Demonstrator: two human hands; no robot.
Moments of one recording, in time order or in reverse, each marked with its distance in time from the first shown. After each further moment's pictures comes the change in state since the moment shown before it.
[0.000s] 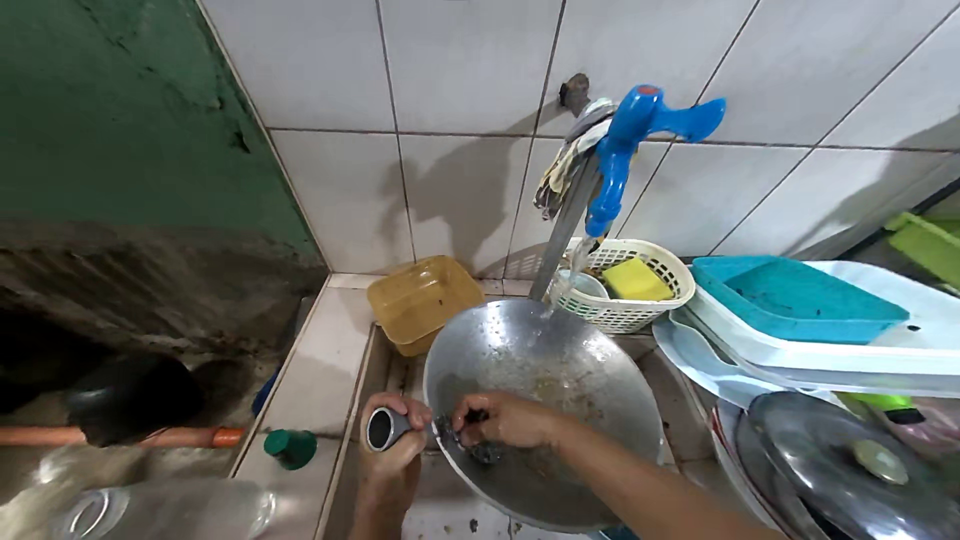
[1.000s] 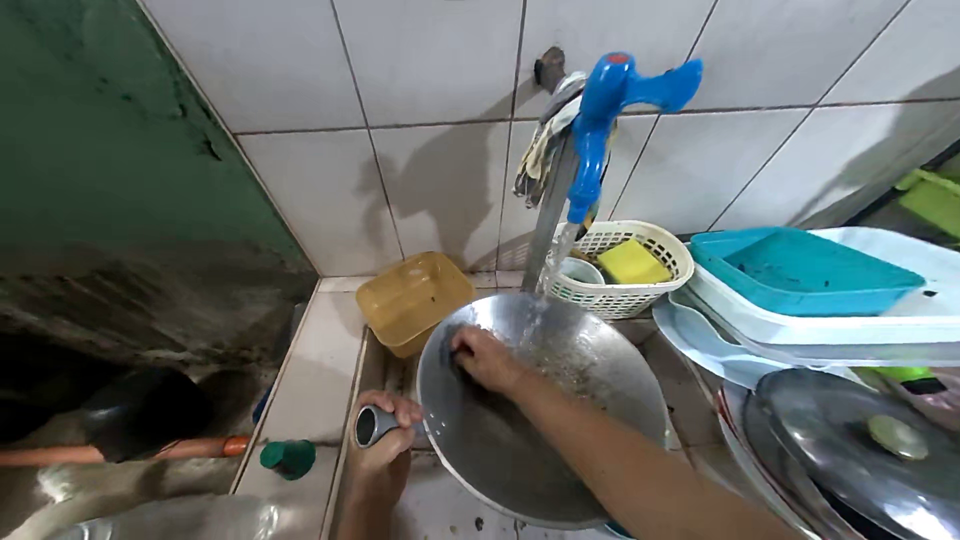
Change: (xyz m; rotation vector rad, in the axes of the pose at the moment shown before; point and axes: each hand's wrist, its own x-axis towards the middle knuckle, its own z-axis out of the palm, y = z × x) left_hand 0.016 -0.005 -0.022 -0.019 -0.151 -0.042; right_hand 0.045 0.012 -0.036 -0.372 0.591 0.073
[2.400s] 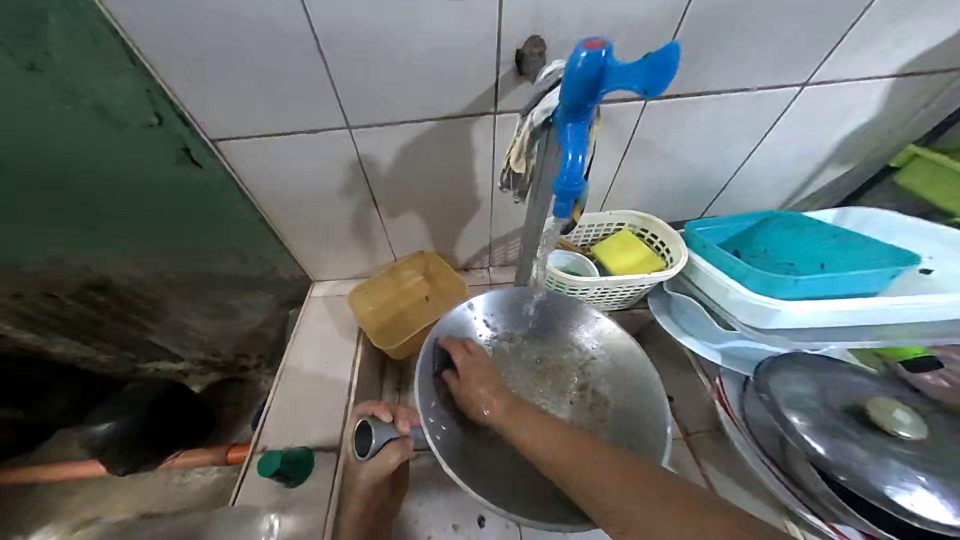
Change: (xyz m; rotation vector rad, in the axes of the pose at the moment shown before) left_hand -0.004 -0.001 0.003 0.064 -0.019 0.012; right_hand -0.026 -0.012 0.033 0.008 0.077 0.041
